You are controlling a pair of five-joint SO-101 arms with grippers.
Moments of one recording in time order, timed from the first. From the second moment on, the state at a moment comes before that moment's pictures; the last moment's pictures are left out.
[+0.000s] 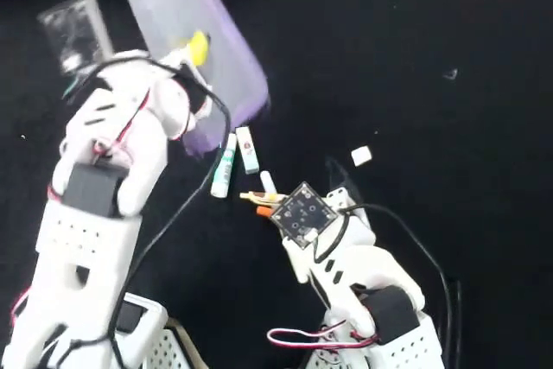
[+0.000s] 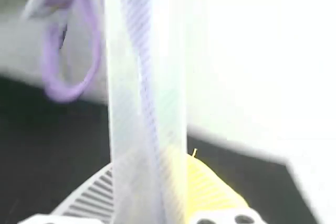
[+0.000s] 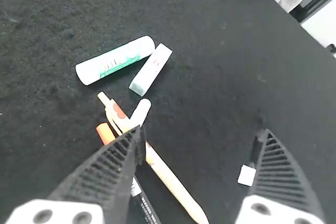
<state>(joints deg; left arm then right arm) 10.4 -47.1 26.8 34.0 29.5 -24.4 -103.6 83.3 63.3 24.0</state>
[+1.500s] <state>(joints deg) 8.4 -93.4 96.6 -19.5 -9.6 -19.2 -92.1 37.1 60.2 15.6</state>
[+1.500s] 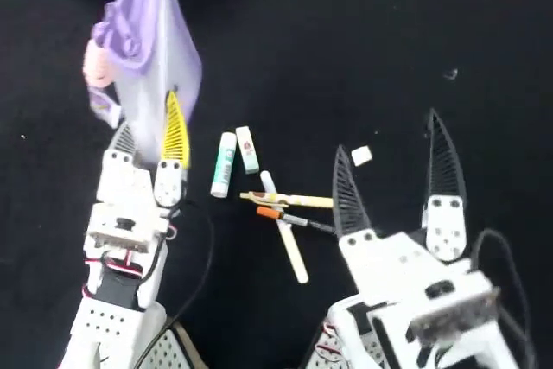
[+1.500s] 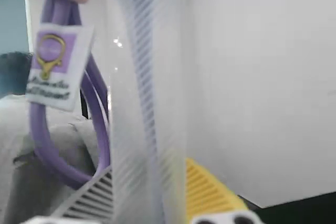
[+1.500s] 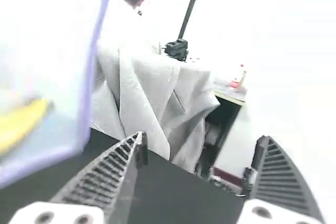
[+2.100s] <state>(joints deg) 17.3 -93.5 96.6 -13.4 -9.8 -27.4 -50.1 11.8 60.8 -12.1</state>
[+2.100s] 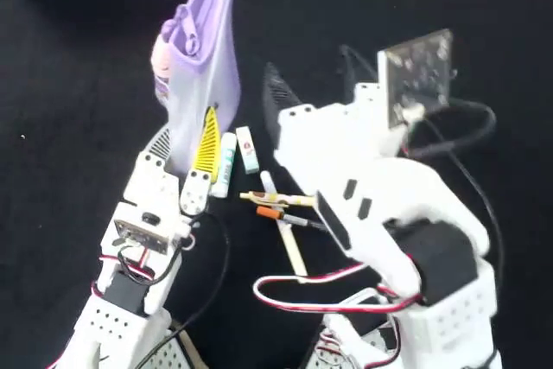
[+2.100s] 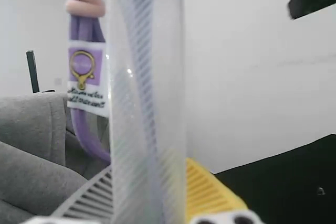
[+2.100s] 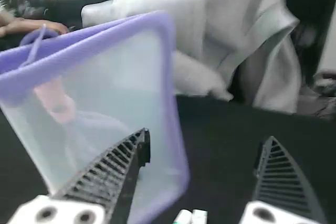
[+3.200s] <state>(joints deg) 33.2 -93.5 96.6 -6.6 -11.8 -19.3 -47.8 -11.8 73.9 10.9</state>
